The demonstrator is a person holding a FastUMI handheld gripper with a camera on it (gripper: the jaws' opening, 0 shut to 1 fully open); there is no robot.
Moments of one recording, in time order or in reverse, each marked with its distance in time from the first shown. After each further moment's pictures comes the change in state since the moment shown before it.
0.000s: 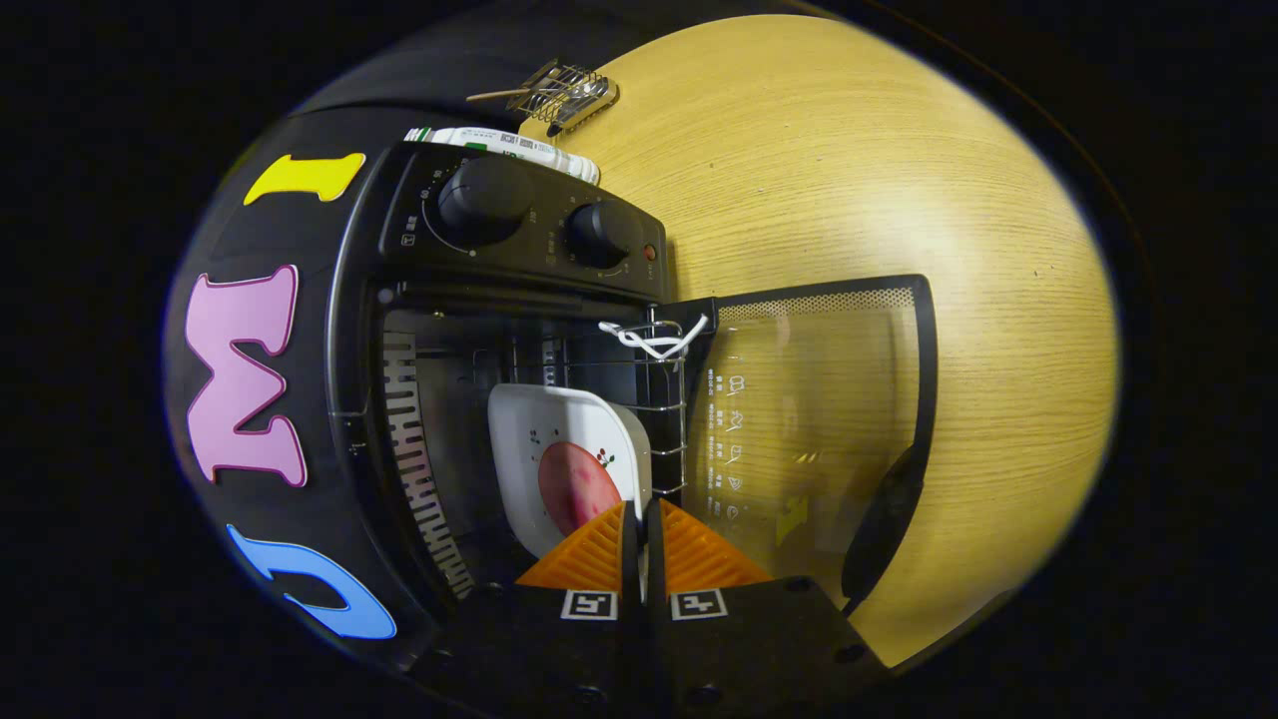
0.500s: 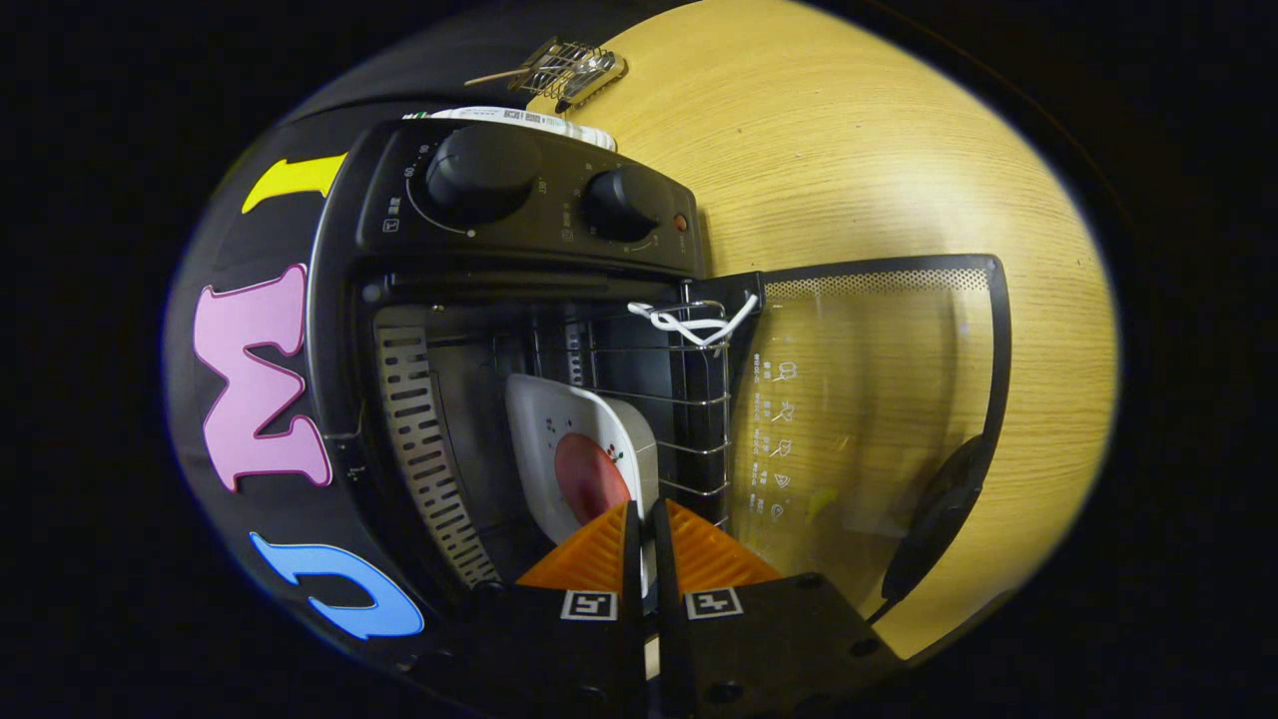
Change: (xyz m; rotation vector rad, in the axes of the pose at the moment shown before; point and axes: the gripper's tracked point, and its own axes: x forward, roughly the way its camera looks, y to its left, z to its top) arm 0.002 0.014 -0.003 0.014 0.091 0.087
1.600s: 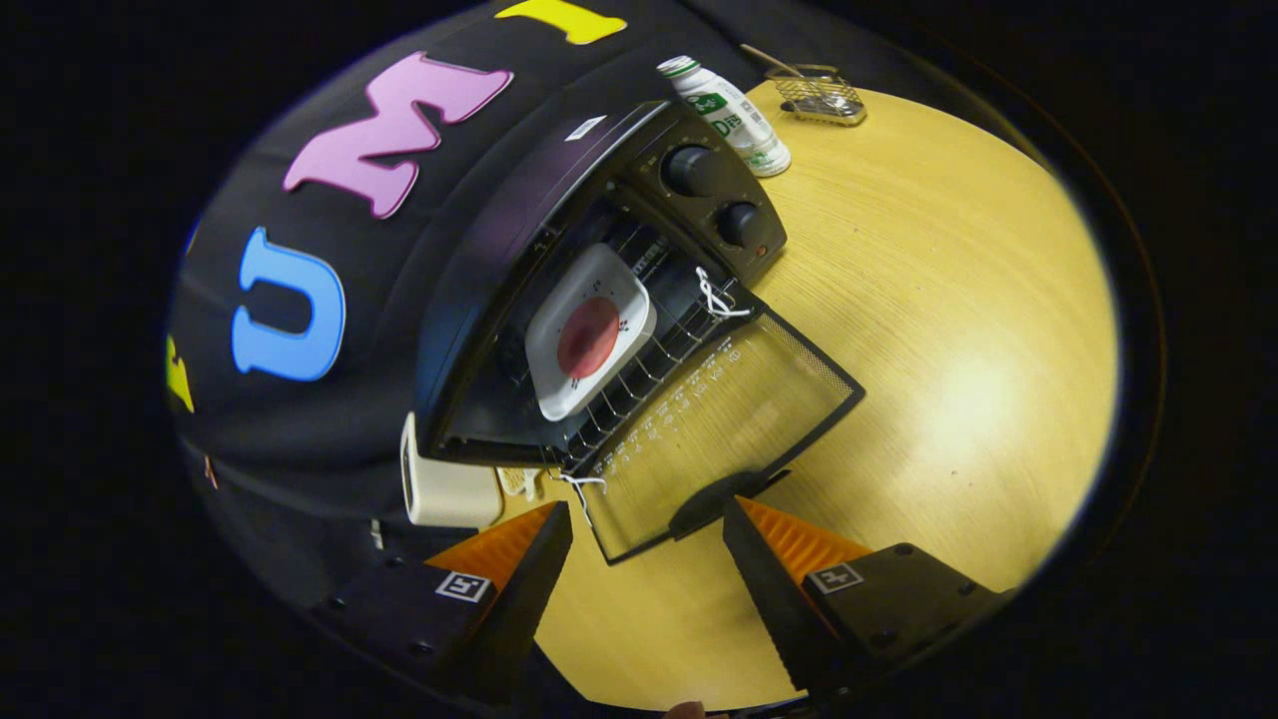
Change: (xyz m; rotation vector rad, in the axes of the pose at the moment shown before) arm -0.127 -0.074 -0.012 -0.864 0.249 -0.017
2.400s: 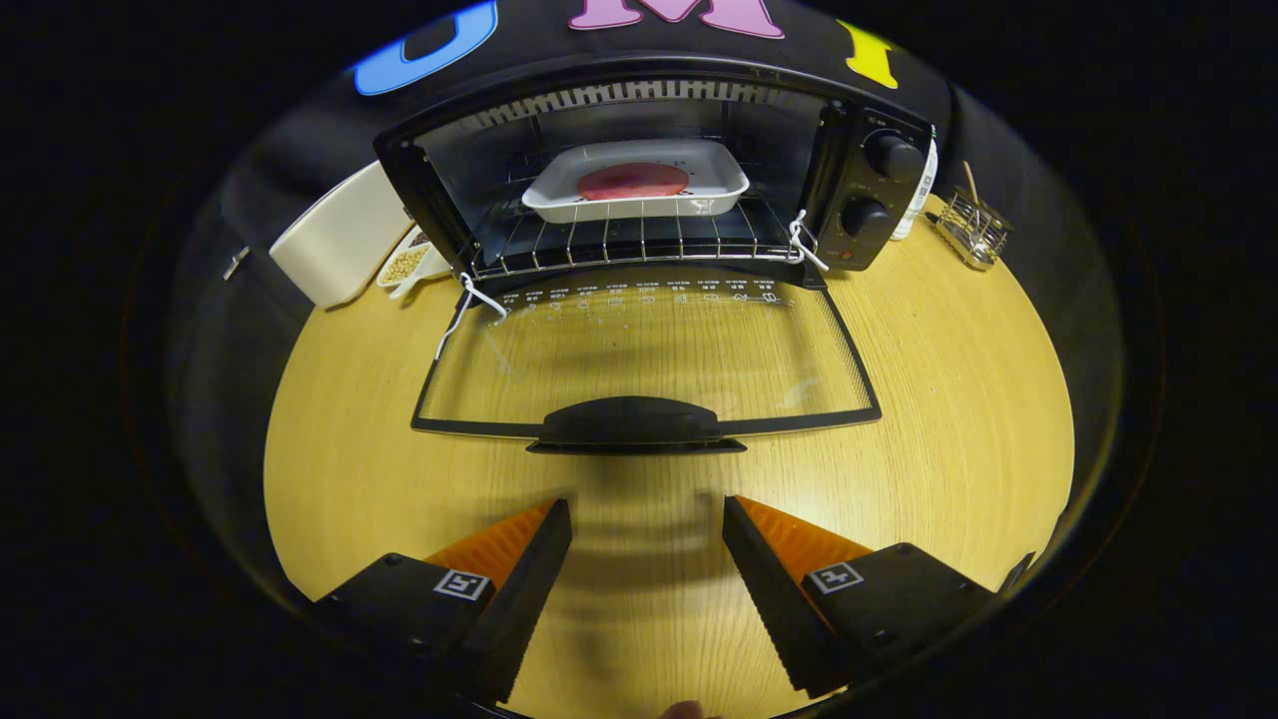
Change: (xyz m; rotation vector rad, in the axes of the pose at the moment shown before) arm 0.058 -0.069 -0.052 -0.699 0.042 -0.276
